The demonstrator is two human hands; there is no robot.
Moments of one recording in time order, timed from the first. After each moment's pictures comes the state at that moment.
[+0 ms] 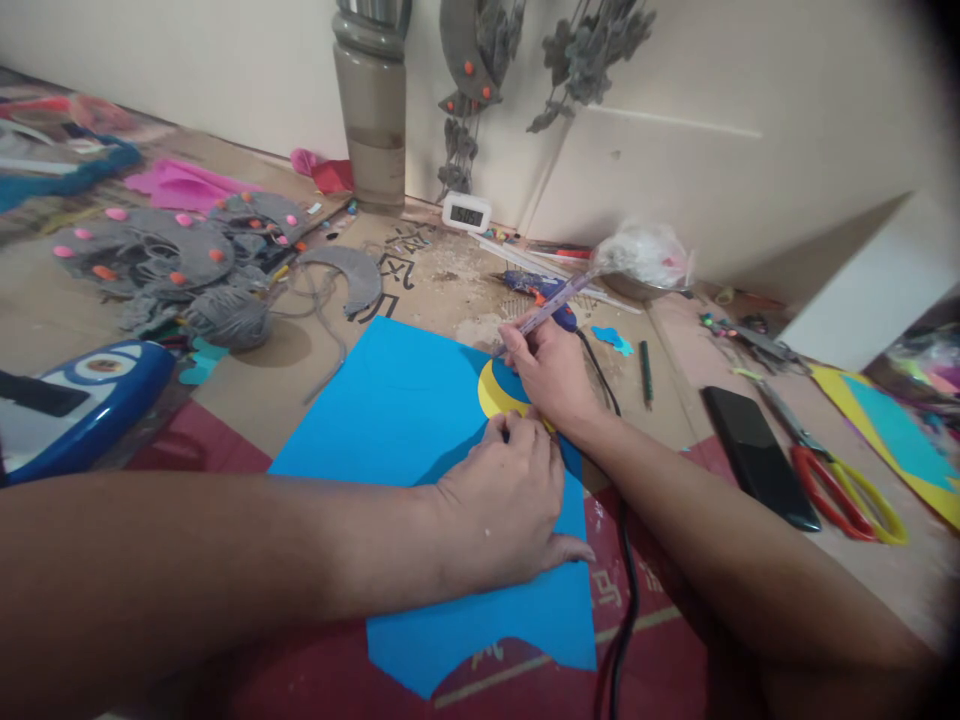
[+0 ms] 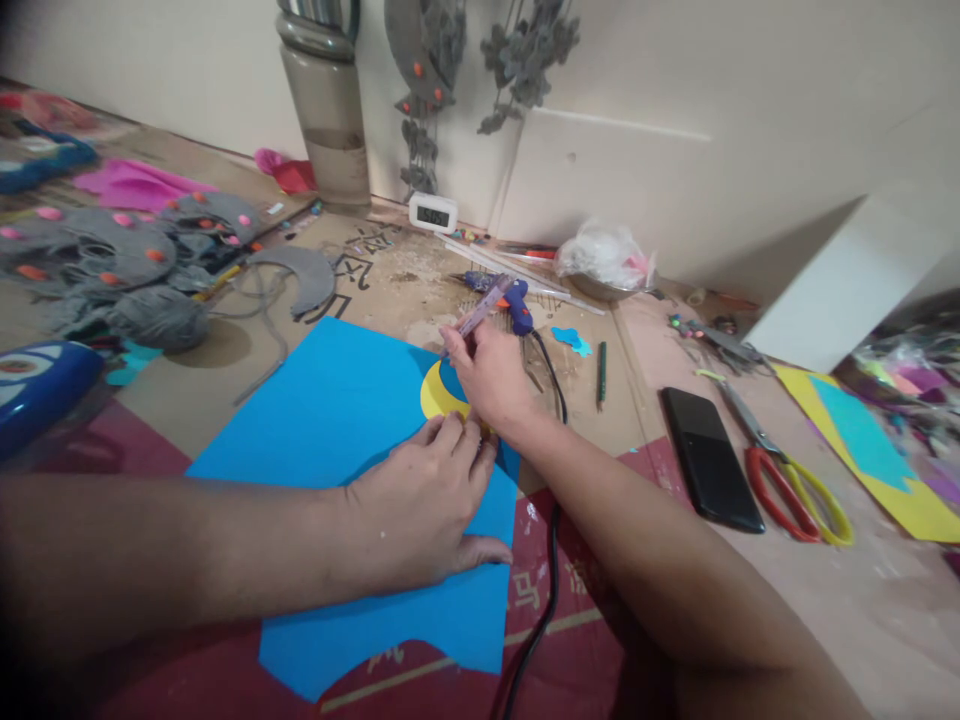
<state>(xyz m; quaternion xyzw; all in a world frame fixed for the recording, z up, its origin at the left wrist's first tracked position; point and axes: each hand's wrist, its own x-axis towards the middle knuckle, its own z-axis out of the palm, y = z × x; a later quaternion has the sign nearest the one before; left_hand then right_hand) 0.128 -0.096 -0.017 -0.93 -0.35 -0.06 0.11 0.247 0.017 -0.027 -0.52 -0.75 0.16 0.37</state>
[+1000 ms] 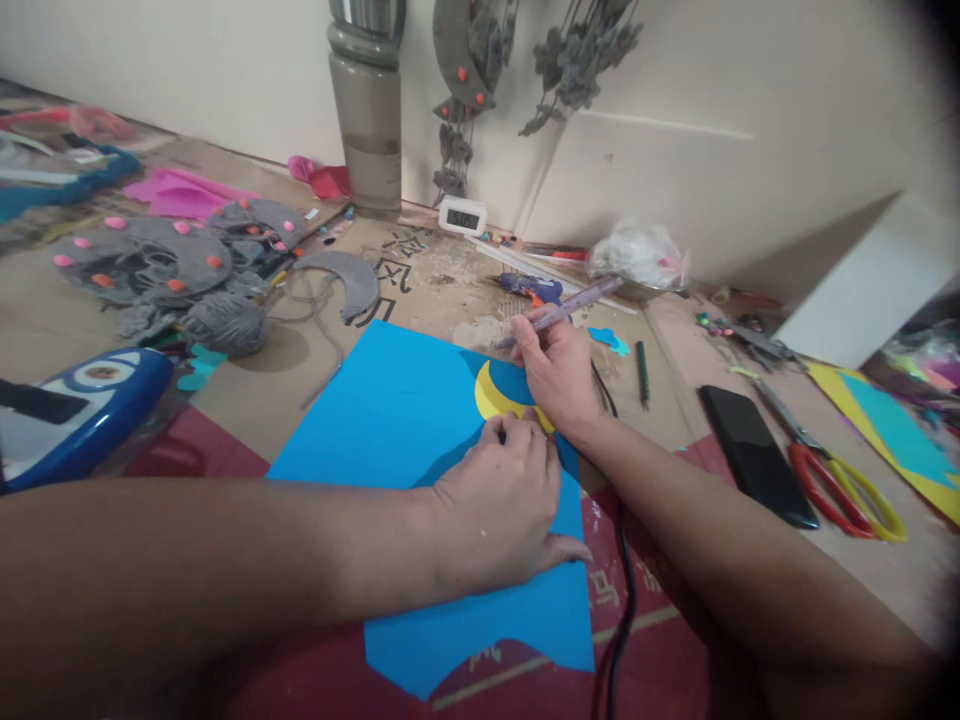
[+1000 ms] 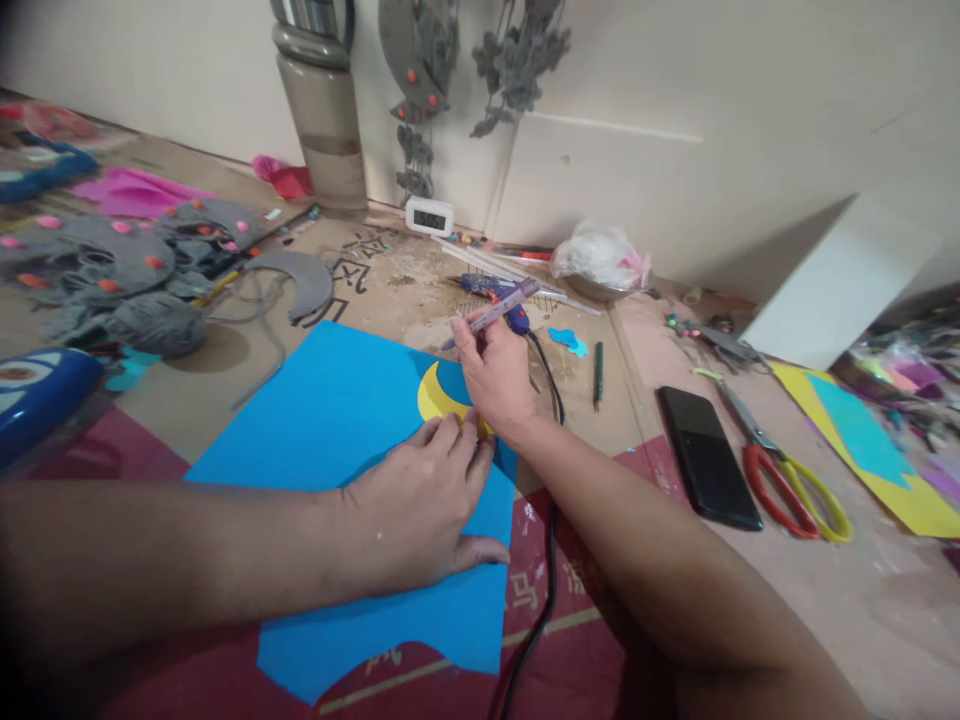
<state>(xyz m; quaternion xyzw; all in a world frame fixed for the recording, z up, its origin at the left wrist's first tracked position) 0.128 -0.097 -0.016 -0.93 -0.35 -0.05 0.10 0.251 0.020 -0.035 -0.50 -0.70 0.20 0.46</state>
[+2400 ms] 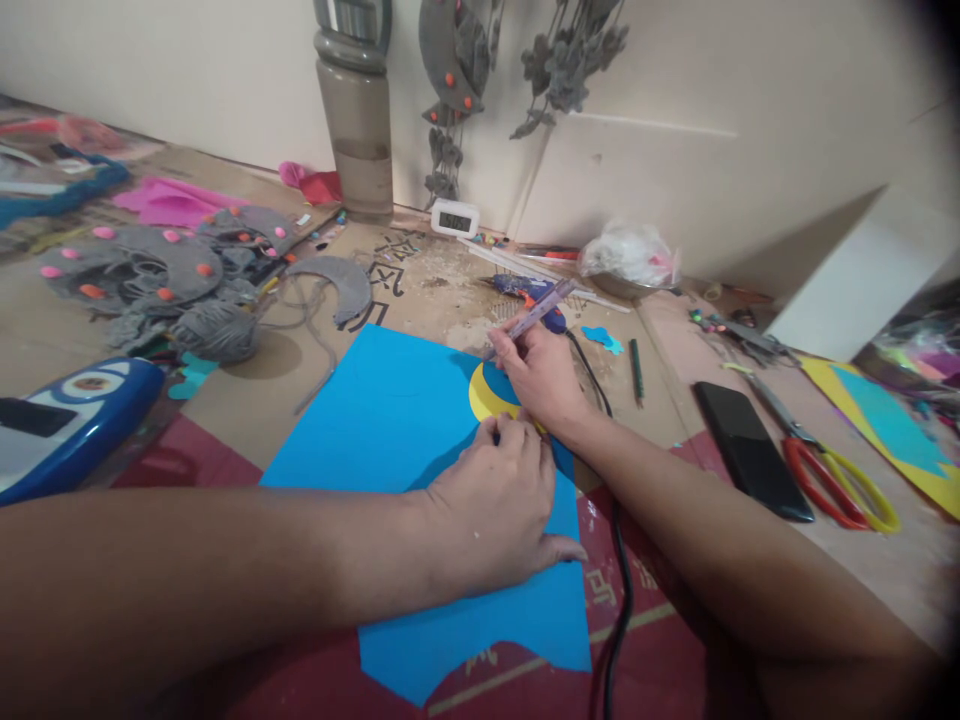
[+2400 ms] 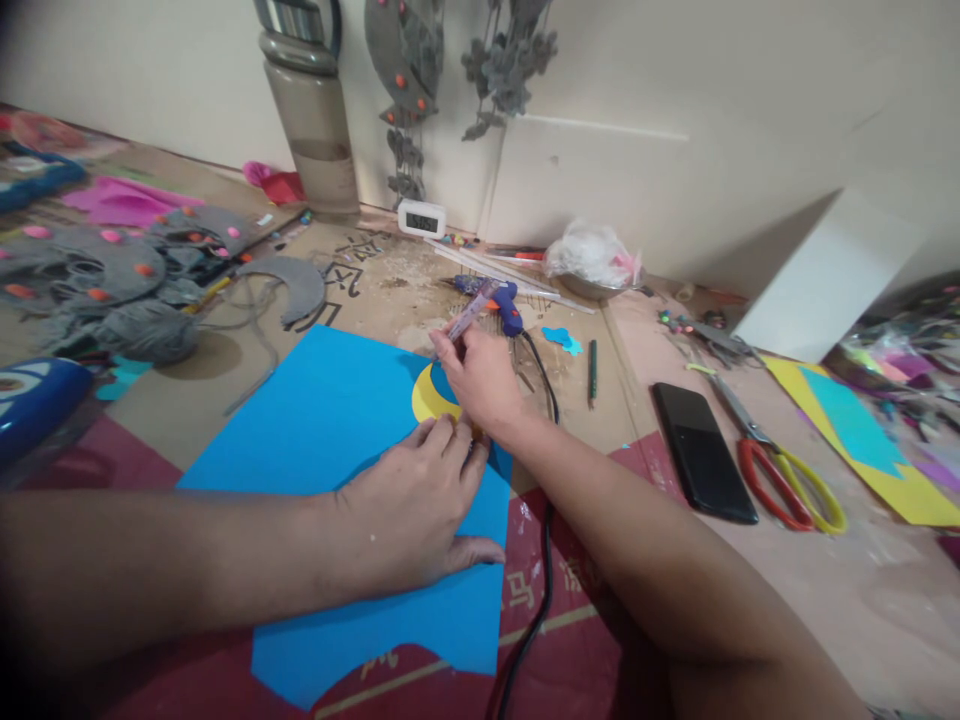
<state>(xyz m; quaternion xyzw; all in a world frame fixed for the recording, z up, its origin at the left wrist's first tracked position) 0.128 -0.095 -0.013 -0.93 -0.35 -0.04 0.08 0.248 0.018 -0.029 -0.52 -0.75 0.17 0.38</state>
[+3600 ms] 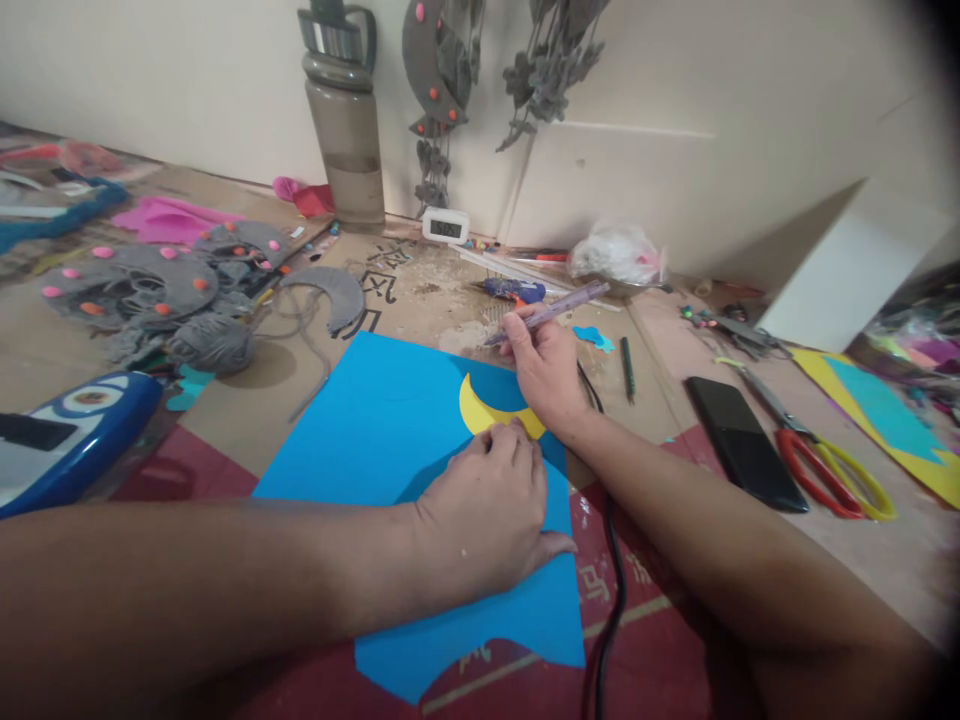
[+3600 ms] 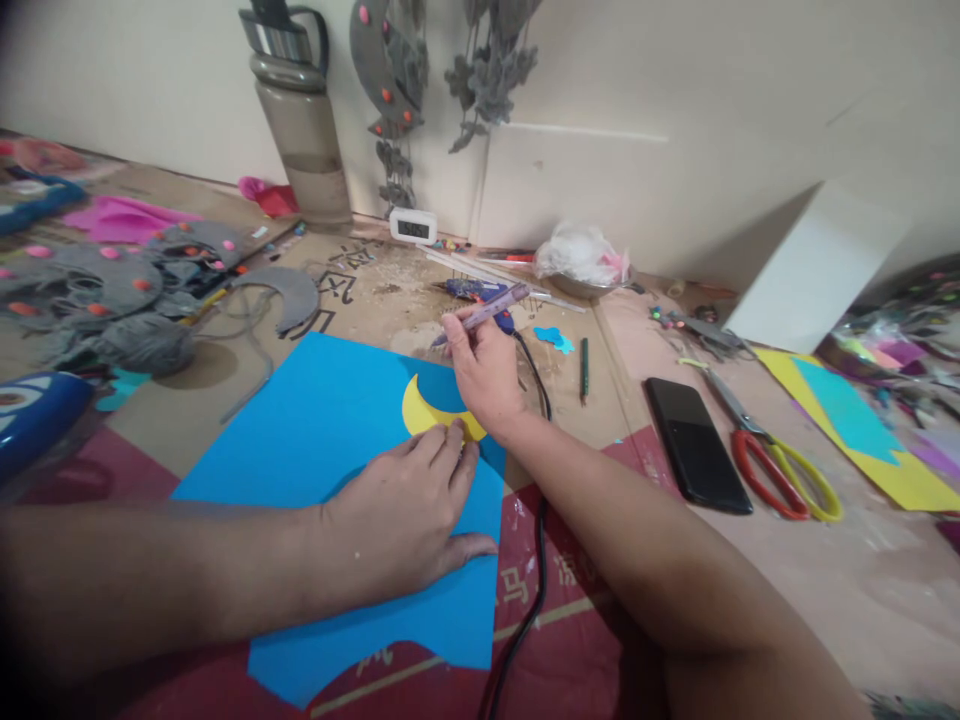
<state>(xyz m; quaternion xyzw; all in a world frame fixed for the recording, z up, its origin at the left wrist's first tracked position) 0.129 -0.099 -0.014 -0.94 -0.33 -0.06 0.09 0.252 0.022 -0.034 -0.46 -0.67 0.25 0.53</state>
